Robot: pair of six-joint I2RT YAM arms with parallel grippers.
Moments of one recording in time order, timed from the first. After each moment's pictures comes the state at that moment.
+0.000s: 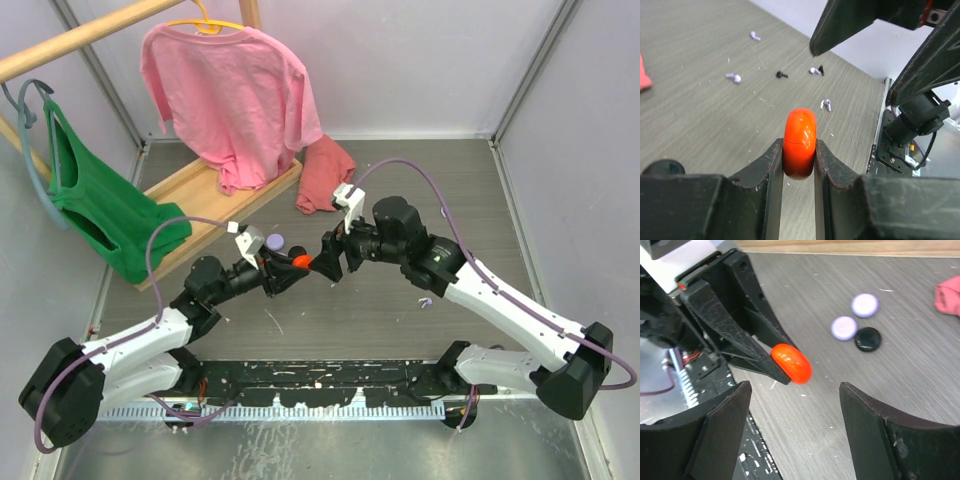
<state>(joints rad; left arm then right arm) -0.66 0.98 0.29 0.78 0.46 -0.36 0.80 1.12 1.05 -0.33 -0.36 0.15</state>
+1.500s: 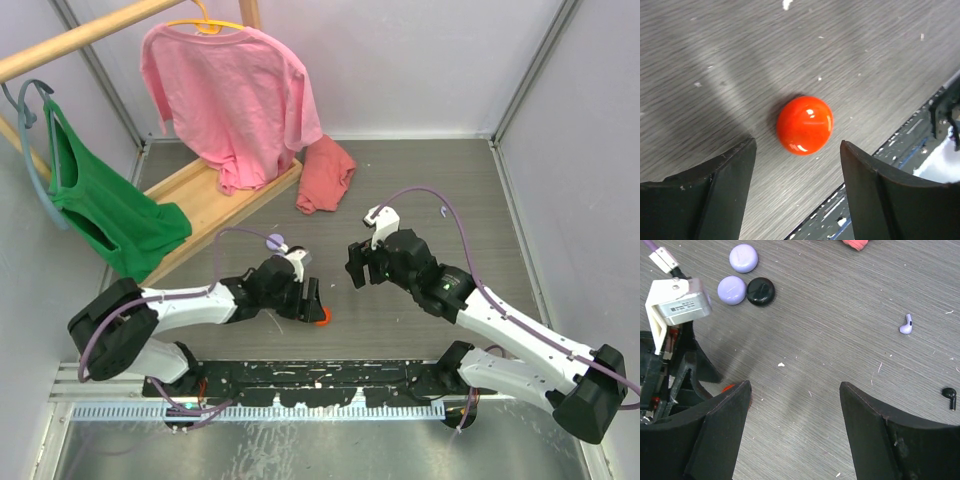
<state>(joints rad) -0.90 1.42 0.56 0.09 0.21 -0.69 0.79 0.93 0.74 -0.33 0.16 0.22</state>
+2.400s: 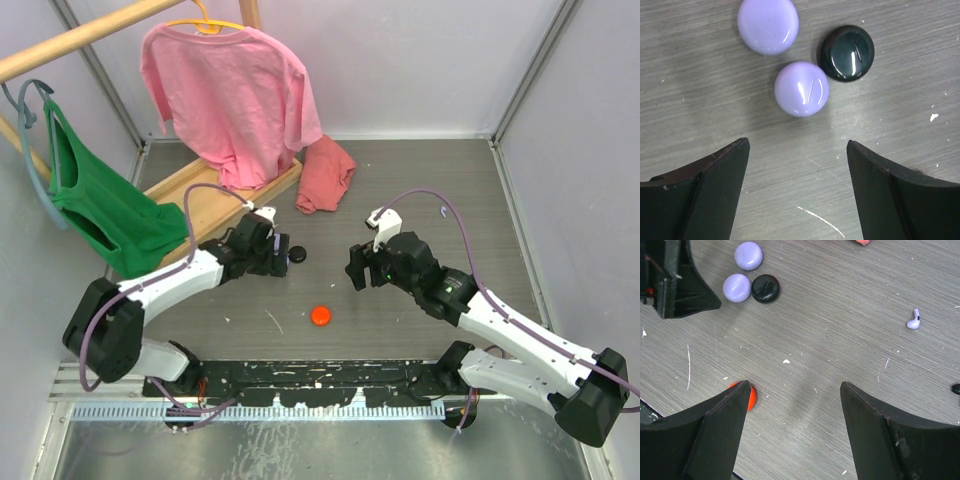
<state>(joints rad) -0.62 1.36 0.80 -0.33 -0.13 -0.41 0.79 0.91 0.72 -0.33 0.14 0.25</state>
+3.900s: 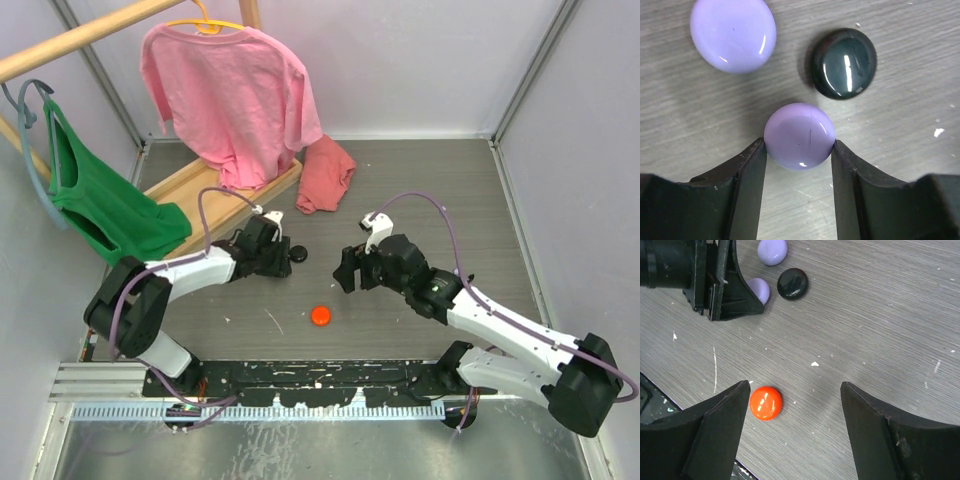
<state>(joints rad) -0.60 1.57 0.81 -0.17 -0.04 -0.39 0.79 0.97 0.65 -0.20 0.05 0.36</state>
